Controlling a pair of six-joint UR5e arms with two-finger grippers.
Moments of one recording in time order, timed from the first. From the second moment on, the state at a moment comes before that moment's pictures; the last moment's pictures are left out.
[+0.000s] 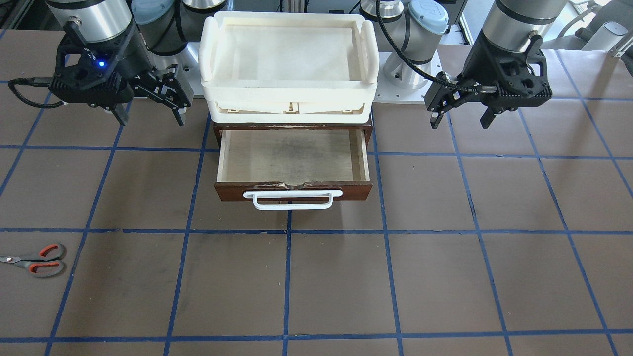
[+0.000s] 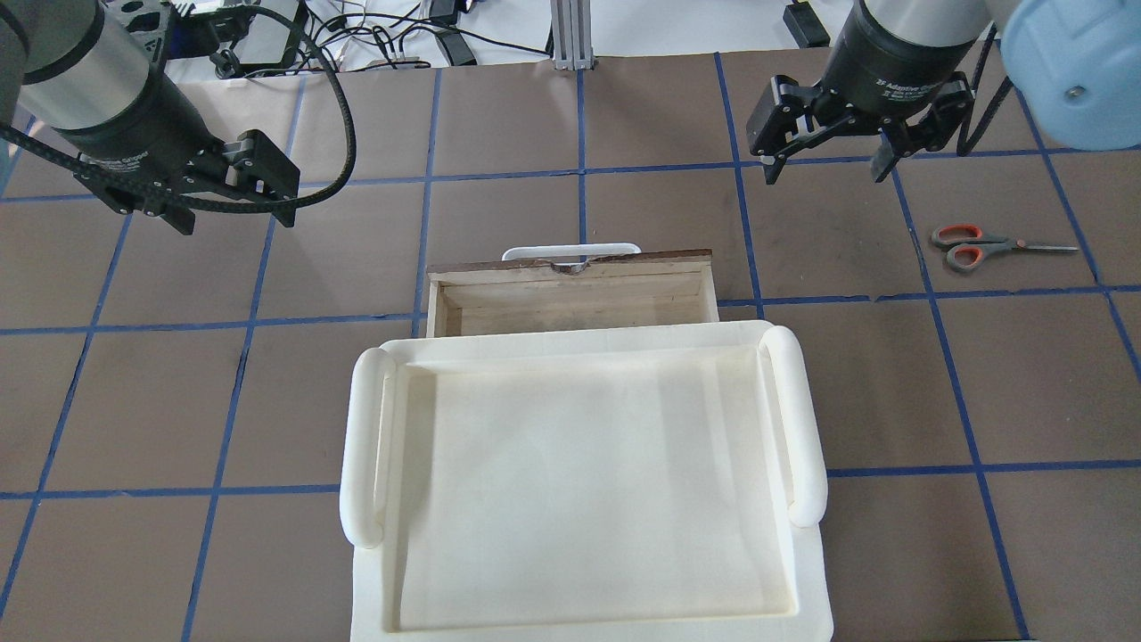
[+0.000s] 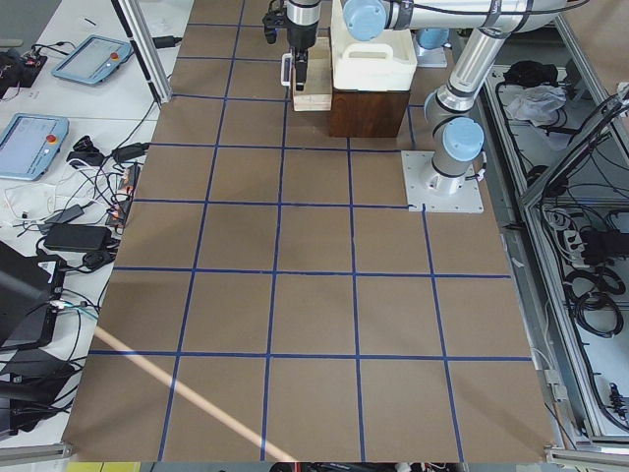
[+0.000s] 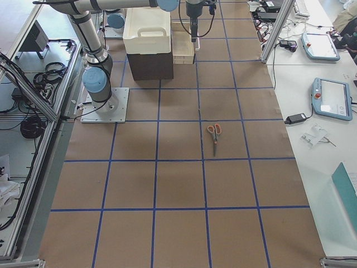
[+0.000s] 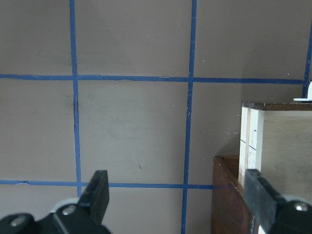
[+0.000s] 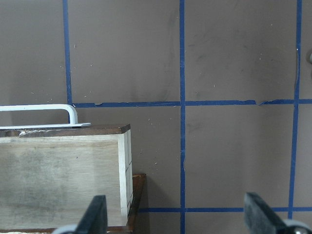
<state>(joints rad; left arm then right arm) -1.46 -1.49 -1.63 -1.52 1.57 0.08 1.60 -1.57 1.52 -1.58 -1.54 0.04</state>
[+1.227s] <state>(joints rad) -1.46 -1.49 -1.63 -1.52 1.57 0.08 1.53 -1.55 1.57 -1.58 -1.55 -0.20</state>
